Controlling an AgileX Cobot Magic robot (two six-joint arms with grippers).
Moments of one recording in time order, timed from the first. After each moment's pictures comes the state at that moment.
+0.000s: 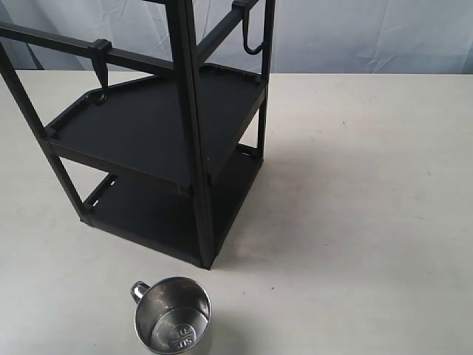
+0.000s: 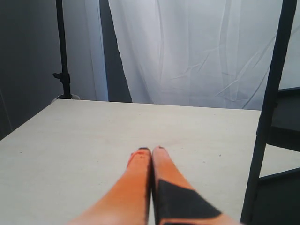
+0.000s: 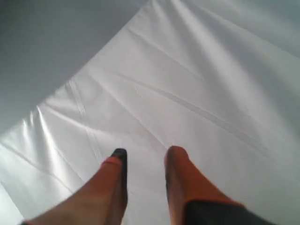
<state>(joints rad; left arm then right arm) 0.14 0.00 0.00 0.00 0.13 -0.01 -0.25 0.03 -0.11 0.19 -0.37 0.70</state>
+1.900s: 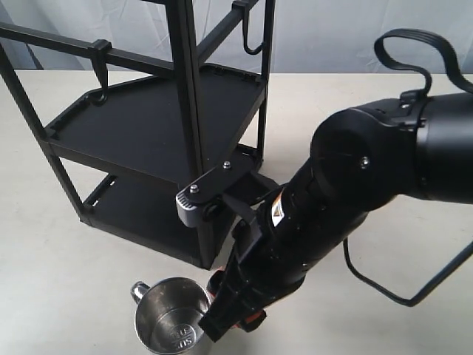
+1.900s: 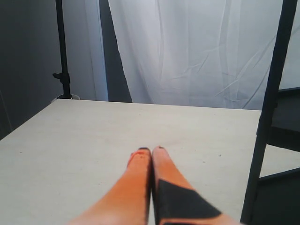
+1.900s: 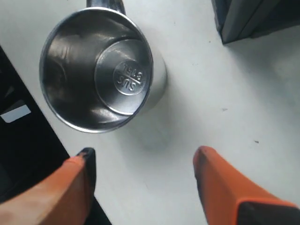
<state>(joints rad) 0.14 0.00 0.00 0.00 0.13 -0.01 0.92 1.56 -0.92 0.39 0.74 -0.26</state>
